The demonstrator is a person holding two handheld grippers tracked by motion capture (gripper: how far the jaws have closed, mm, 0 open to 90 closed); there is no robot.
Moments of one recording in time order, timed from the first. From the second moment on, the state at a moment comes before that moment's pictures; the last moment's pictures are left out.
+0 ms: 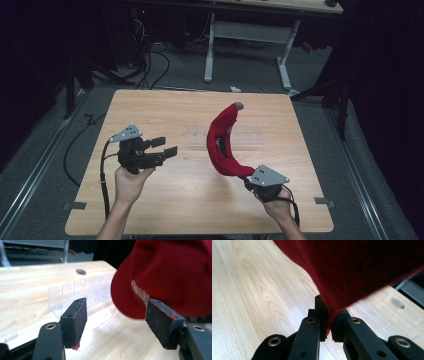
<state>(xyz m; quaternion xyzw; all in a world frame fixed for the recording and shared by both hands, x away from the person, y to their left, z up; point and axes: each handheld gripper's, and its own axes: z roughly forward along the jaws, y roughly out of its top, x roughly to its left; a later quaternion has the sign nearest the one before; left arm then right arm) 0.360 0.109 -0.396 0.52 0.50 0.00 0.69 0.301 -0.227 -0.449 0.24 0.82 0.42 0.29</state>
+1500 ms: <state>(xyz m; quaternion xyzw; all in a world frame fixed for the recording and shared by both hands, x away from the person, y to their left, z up) 0.397 0.123 -0.542 0.59 0.57 0.22 0.53 0.333 -0.301 -0.421 0.36 0.76 0.48 0.25</state>
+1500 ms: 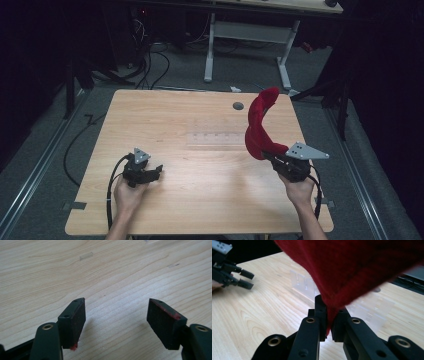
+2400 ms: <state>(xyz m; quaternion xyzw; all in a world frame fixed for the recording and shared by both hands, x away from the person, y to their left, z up) 0.400 0.125 -0.547 0.57 0.58 0.20 0.54 0.384 -0.329 -0.406 0.41 0.75 0.45 0.26</state>
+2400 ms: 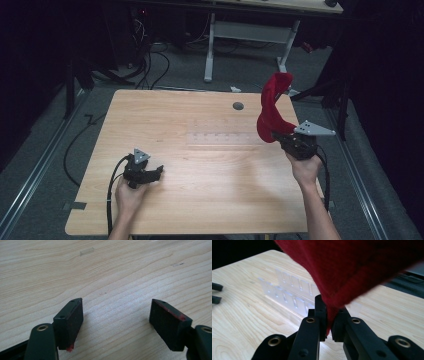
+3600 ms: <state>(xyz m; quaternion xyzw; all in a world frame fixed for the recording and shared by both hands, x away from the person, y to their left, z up) 0.400 0.125 -0.547 0.57 0.59 0.20 0.54 0.422 -0.323 -0.425 0.43 0.75 0.43 0.26</state>
